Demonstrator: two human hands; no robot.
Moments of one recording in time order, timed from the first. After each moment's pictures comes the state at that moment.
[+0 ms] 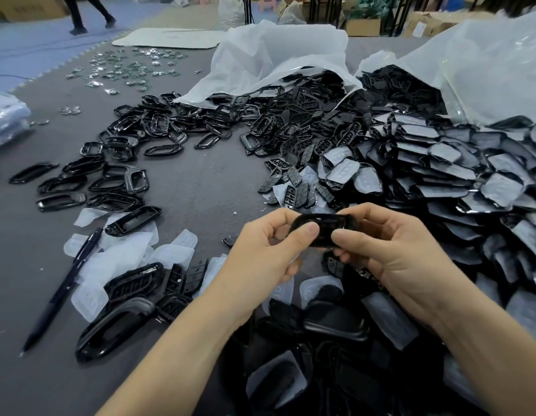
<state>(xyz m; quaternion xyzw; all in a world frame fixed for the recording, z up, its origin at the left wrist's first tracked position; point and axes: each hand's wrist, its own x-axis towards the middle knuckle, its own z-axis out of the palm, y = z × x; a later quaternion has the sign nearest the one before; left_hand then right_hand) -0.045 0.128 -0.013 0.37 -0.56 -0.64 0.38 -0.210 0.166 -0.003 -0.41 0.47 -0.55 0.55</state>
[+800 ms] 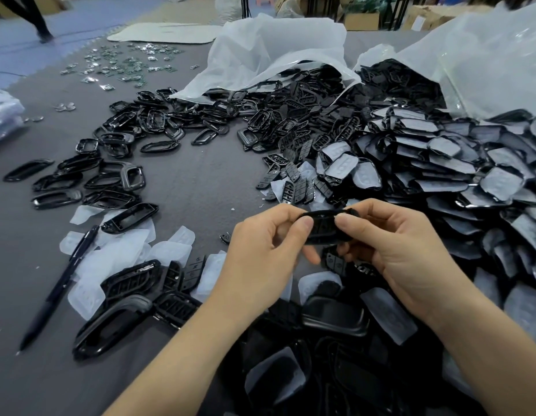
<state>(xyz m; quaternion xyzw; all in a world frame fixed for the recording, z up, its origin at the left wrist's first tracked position) -0.049 0.132 -0.013 0.40 -0.67 -0.47 0.41 -0.209 0.167 -0.003 -0.41 0.51 -0.57 0.50</state>
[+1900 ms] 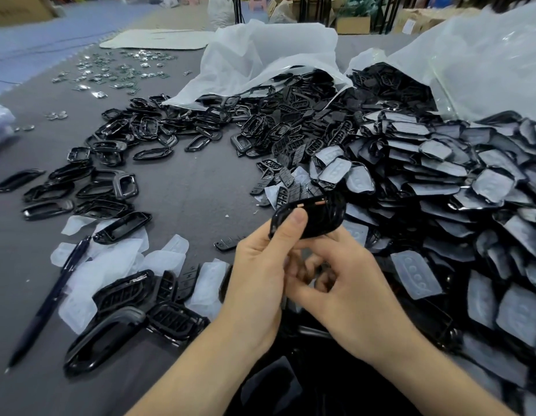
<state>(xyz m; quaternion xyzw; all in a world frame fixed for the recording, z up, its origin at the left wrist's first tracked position) -0.066 0.151 -0.009 0.35 -0.40 -0.70 0.49 -0.162 0.186 -0.007 -0.62 0.56 -0.47 0.29</state>
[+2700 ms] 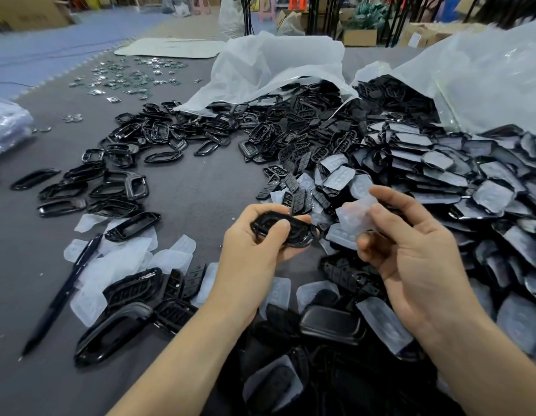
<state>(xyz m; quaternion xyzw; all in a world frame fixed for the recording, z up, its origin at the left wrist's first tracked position) -0.052 0.125 -0.022 0.36 -0.46 -0.63 0.51 -0.200 0.175 0.014 -0.25 0.50 -0.69 0.46</state>
